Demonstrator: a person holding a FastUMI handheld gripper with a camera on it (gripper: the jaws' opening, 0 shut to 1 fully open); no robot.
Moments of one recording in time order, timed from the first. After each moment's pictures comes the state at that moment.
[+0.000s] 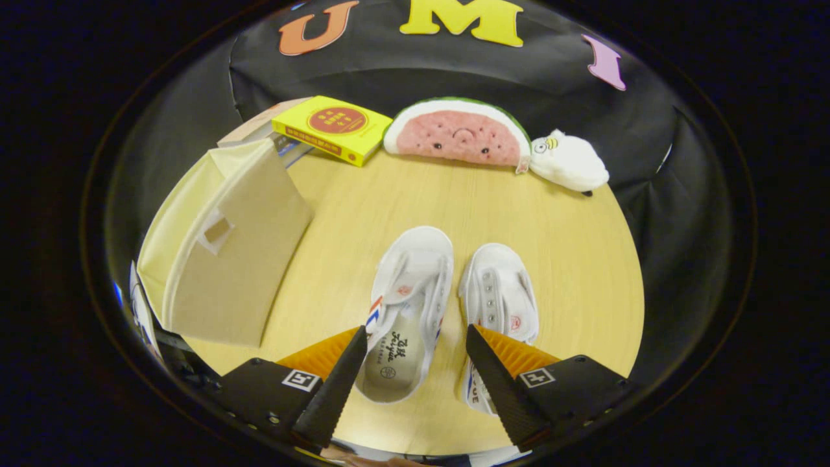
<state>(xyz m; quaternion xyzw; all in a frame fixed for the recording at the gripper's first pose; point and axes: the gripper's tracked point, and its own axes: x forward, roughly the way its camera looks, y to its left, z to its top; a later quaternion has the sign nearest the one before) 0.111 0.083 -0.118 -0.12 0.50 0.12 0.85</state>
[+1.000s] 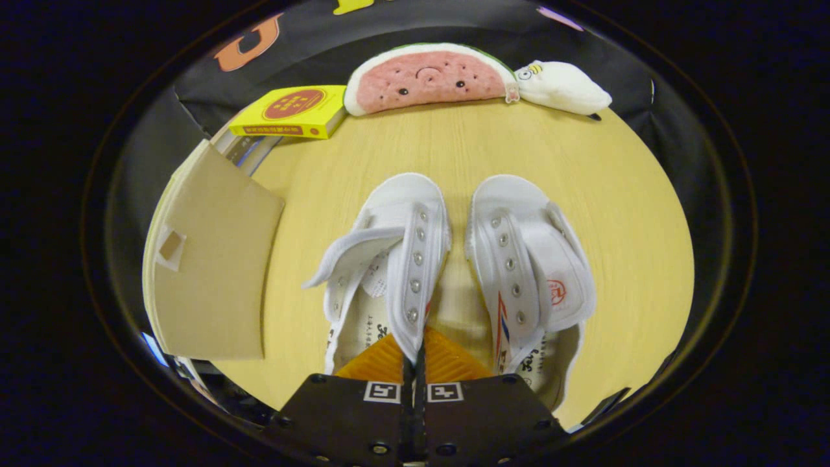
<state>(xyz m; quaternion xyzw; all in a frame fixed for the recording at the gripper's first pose) 0.112 0.085 -0.162 0.01 0.57 0.11 0.81</state>
